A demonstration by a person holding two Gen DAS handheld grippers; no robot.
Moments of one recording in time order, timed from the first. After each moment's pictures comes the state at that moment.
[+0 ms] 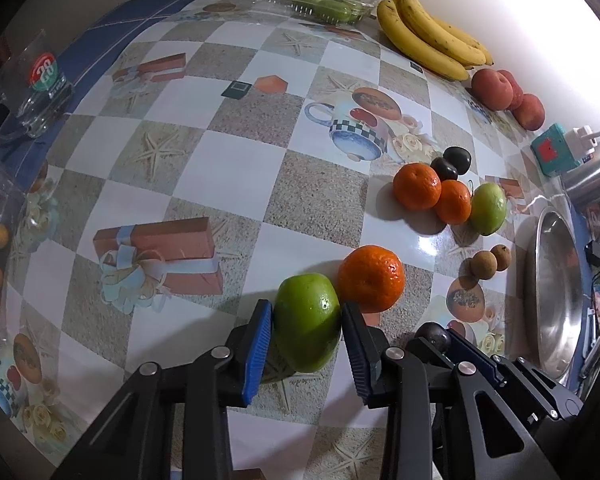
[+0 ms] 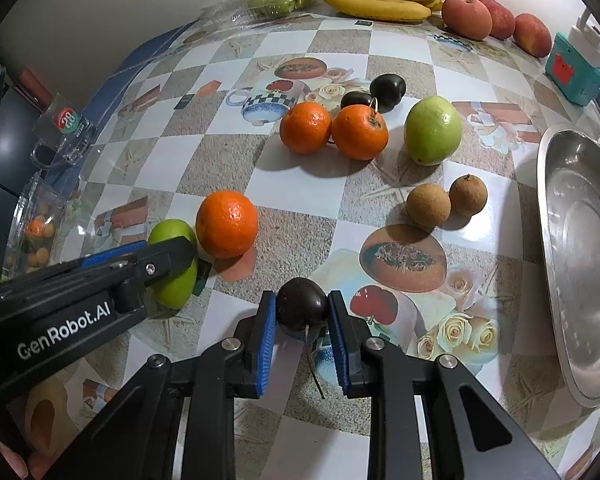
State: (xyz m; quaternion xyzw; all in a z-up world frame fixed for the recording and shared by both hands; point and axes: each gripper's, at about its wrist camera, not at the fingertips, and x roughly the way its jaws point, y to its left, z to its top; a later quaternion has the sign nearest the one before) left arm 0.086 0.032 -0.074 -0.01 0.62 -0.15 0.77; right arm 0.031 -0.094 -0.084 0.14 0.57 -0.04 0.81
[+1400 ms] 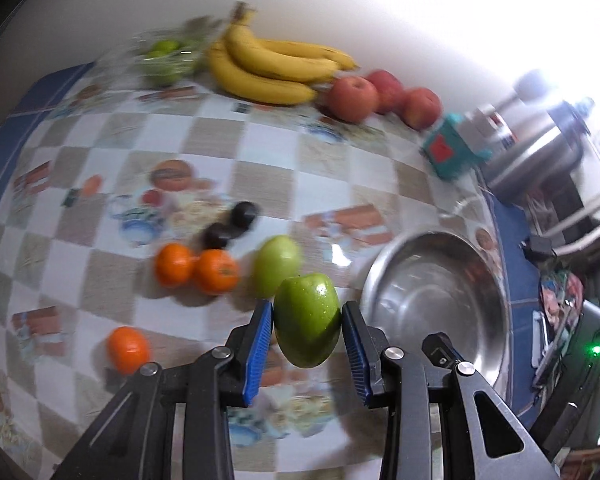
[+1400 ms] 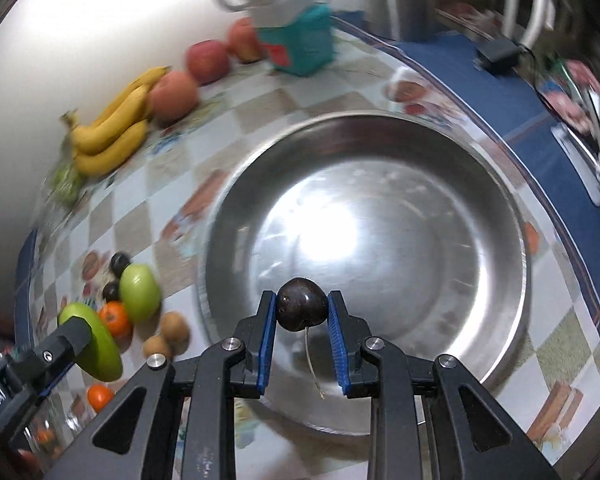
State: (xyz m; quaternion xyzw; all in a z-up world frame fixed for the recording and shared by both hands) left arm 0.070 -0.141 -0.012 0.01 0.57 -0.25 0.78; right arm -0.045 -0.281 -0.043 0.33 0.46 -0.34 0.76
